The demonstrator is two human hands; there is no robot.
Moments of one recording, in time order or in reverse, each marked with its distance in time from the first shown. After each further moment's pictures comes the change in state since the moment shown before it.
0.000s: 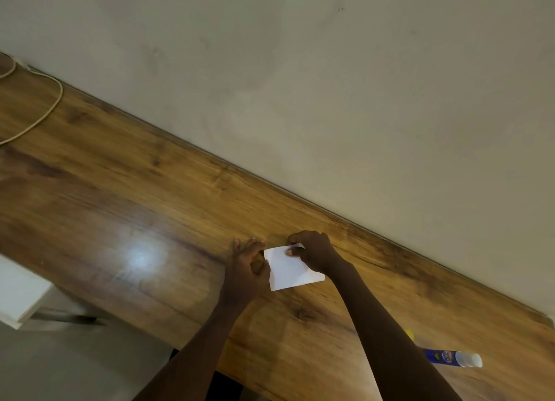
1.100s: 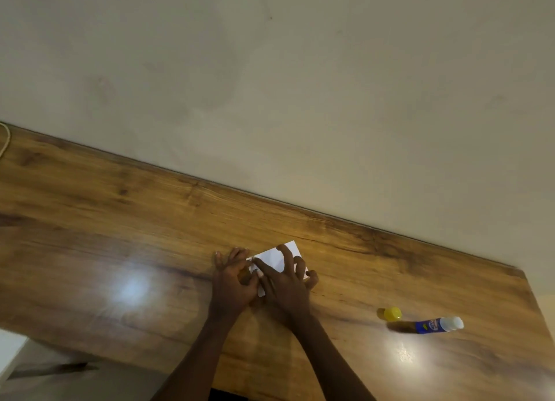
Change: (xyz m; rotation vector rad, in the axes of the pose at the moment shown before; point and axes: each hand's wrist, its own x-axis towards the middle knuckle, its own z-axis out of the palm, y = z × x) left_hand 0.001 0.003 0.001 0.083 -0.045 0.108; right_hand -0.045 -0.030 0.078 0.023 0.324 0.222
